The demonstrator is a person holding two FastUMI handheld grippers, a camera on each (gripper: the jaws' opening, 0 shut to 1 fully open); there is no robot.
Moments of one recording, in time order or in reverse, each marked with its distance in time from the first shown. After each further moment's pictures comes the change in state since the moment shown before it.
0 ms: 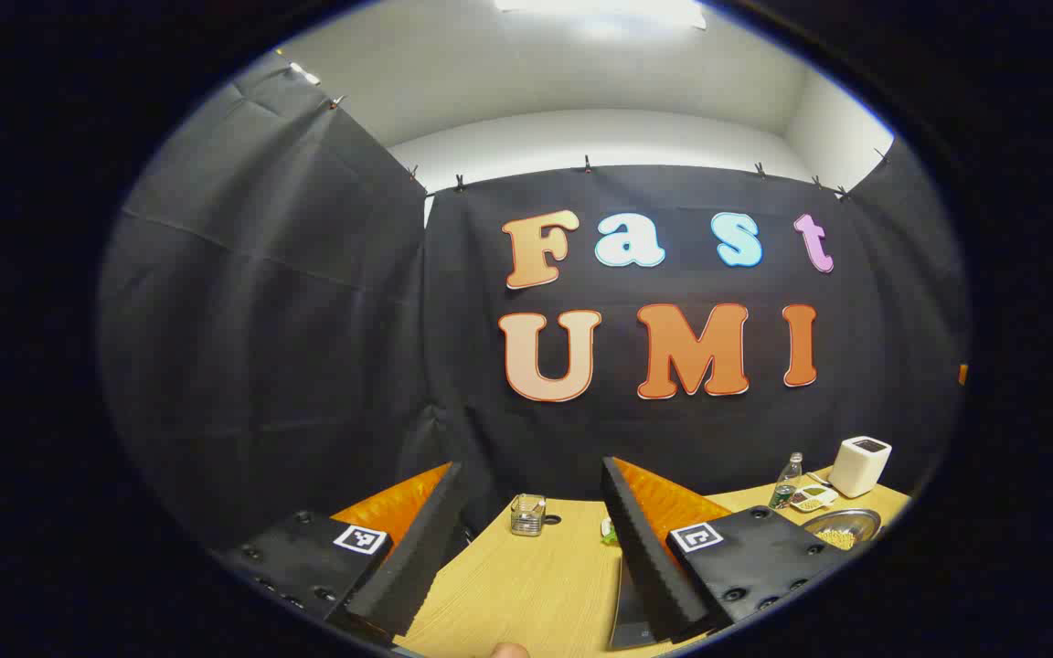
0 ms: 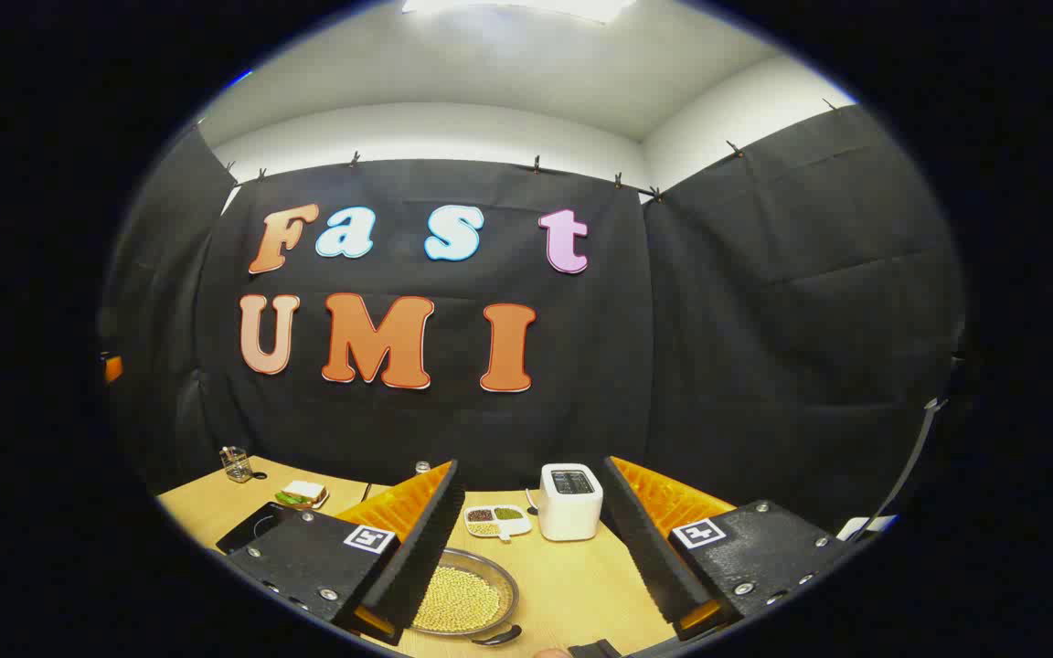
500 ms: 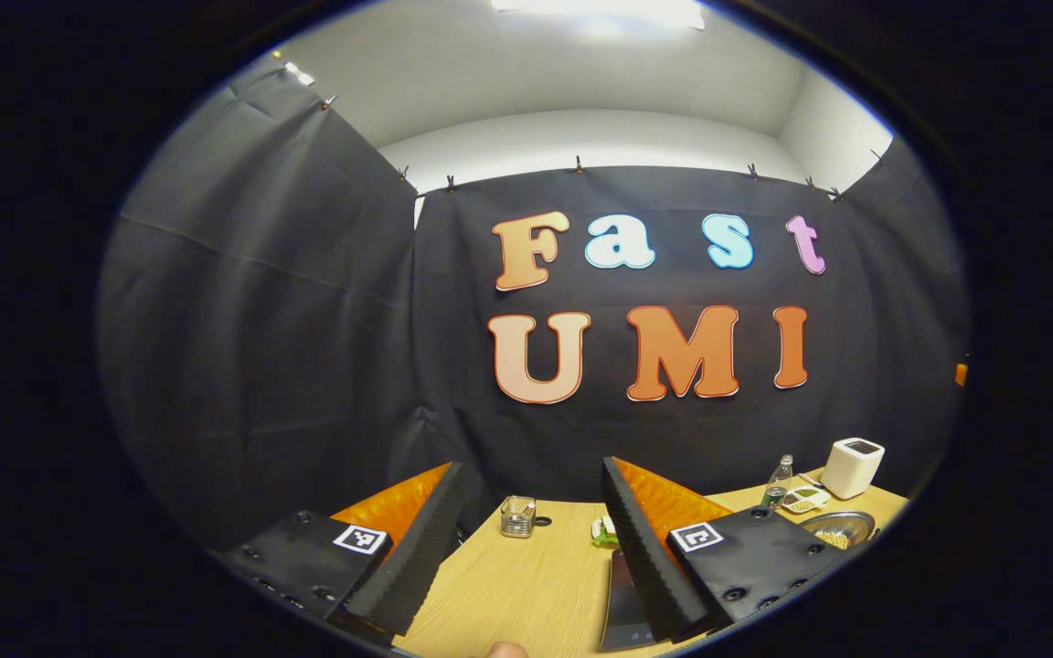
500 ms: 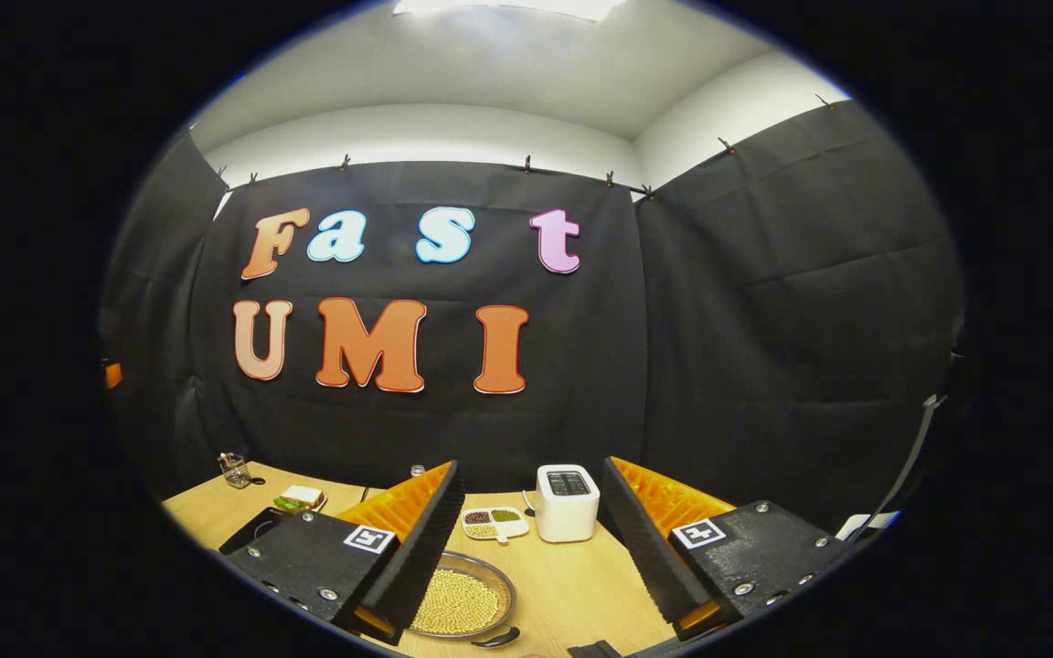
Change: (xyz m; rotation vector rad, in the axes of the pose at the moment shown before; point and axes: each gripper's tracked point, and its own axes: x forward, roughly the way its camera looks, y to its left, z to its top) left arm 0.003 -0.011 0.006 0.001 0.002 -0.021; right arm 0.004 -0.012 0.003 0.031 0.008 -0.016
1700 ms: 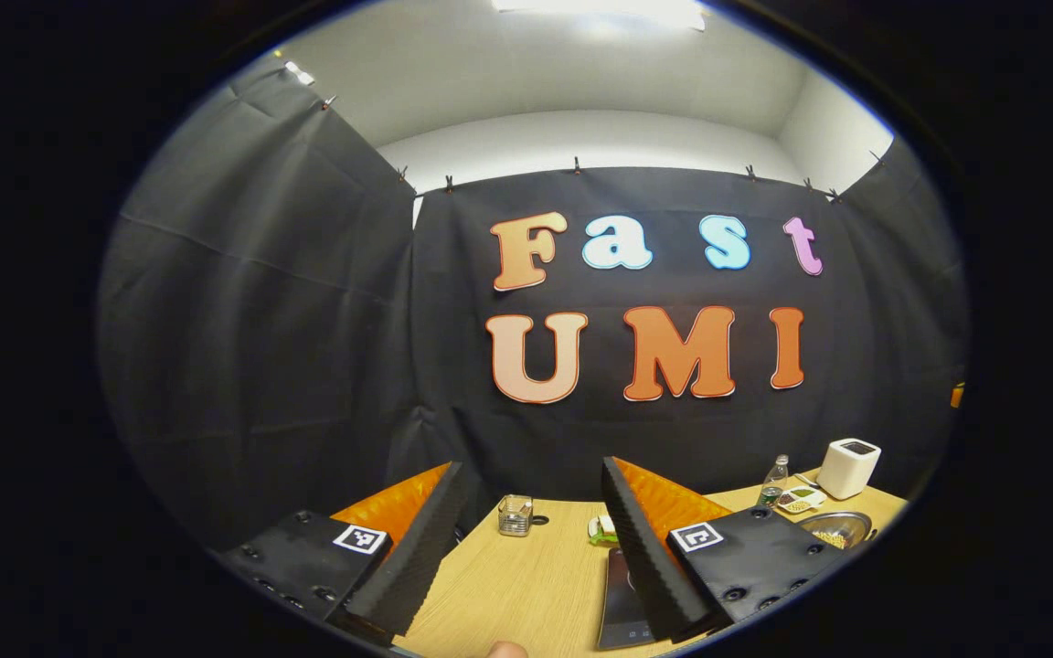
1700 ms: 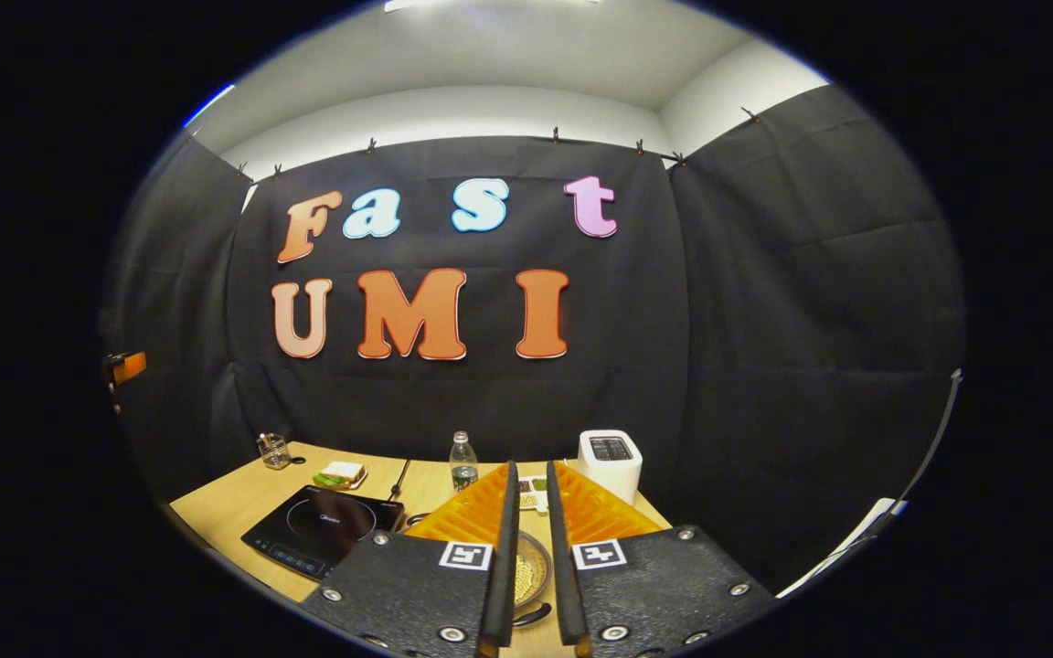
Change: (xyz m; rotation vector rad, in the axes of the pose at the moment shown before) left arm -0.006 0.002 0.001 -0.008 0.015 -0.008; right arm -0.013 0.033 -0.052 0.023 0.115 0.145
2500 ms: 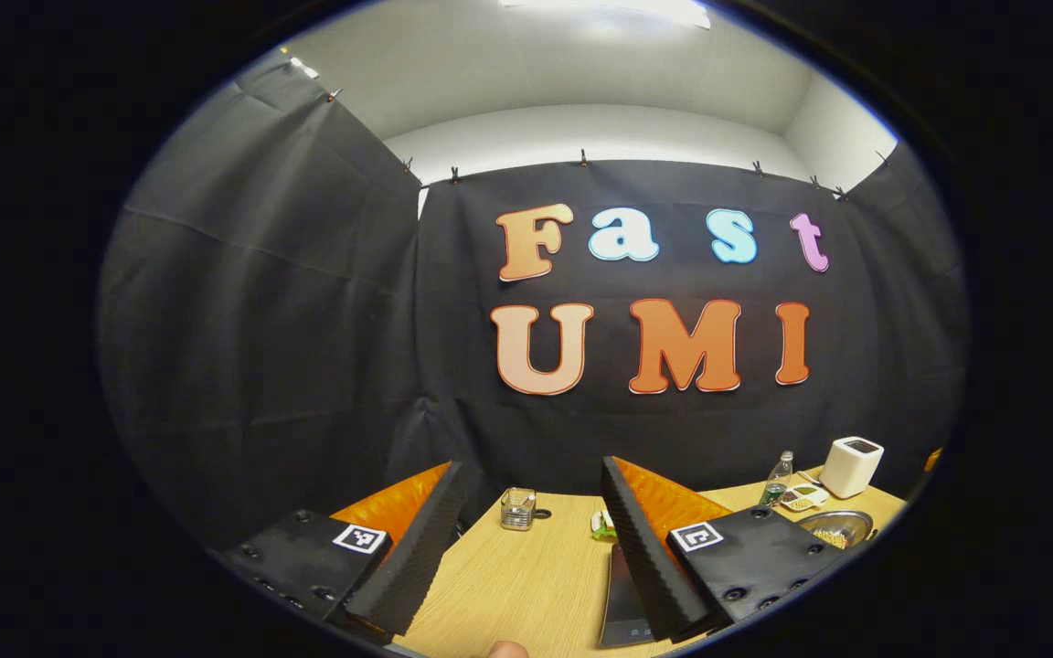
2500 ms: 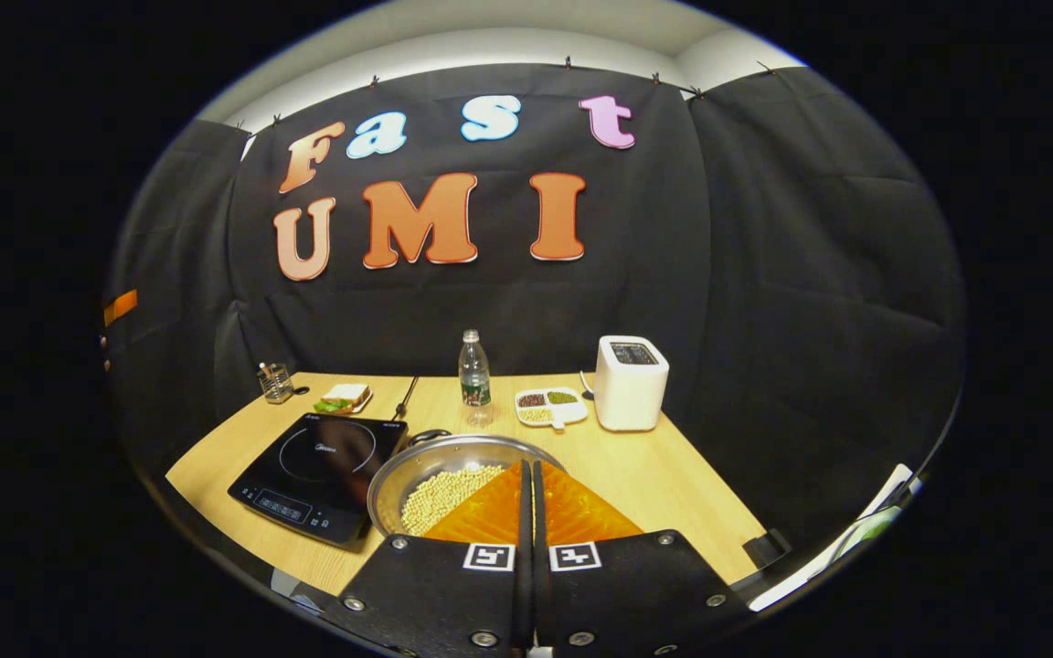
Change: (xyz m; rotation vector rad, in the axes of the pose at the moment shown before) left arm 0.003 0.005 -0.009 -0.008 0.022 0.012; right arm 0.022 0.018 -0.133 -0.008 0.288 0.044
